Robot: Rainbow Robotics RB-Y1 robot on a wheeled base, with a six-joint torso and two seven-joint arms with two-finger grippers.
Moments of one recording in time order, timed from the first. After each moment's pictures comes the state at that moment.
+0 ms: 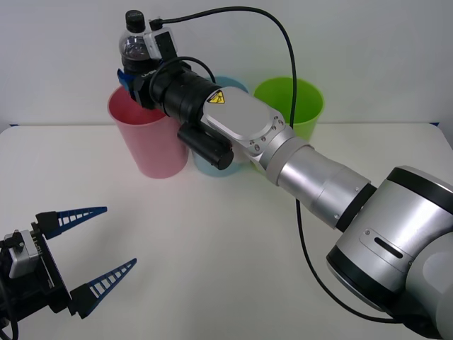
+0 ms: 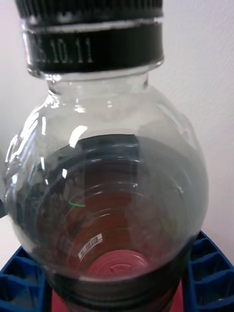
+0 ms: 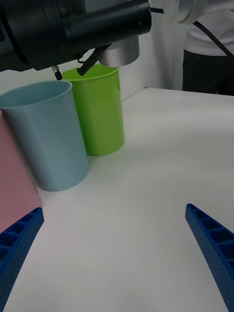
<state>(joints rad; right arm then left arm) -1.13 -0.06 0.68 -0.82 1.19 -0.04 -0.36 0.51 0.75 0.11 -2.04 -0.96 -0.81 -0.20</state>
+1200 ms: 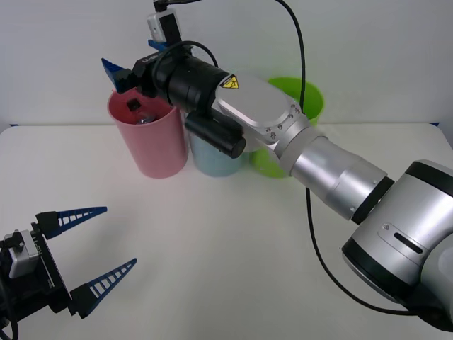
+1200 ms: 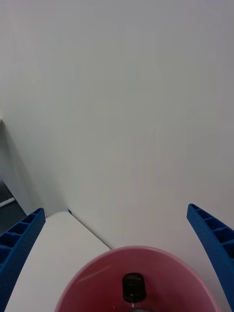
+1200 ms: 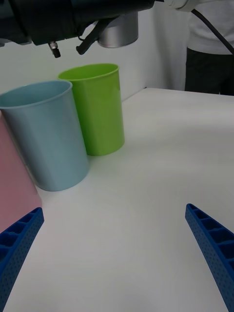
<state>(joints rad) -1.12 -0.17 0.68 -0.97 1.08 -0.13 -0.36 0.51 0.75 0.11 -2.04 -0.96 -0.81 -0.20</state>
